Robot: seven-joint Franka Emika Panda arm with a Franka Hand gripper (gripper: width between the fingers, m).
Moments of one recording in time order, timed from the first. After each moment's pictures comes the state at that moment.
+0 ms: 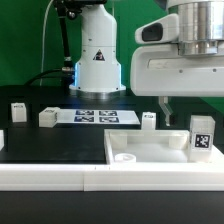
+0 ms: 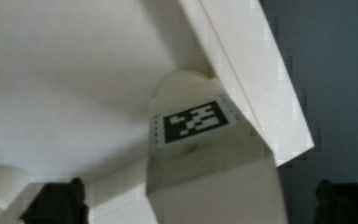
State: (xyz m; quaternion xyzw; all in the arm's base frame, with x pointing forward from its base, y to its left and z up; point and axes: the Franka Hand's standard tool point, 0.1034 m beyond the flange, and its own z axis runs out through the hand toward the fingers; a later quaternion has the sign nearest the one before) arm 0.623 0.115 0.078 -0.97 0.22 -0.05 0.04
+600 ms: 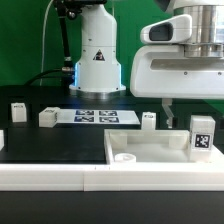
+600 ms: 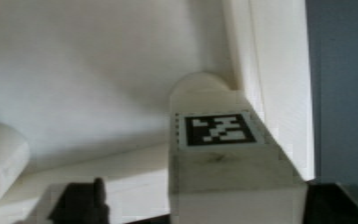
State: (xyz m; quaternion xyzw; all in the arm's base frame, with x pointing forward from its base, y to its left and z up) arm 0.623 0.113 0.077 -0.99 0.12 -0.05 0.01
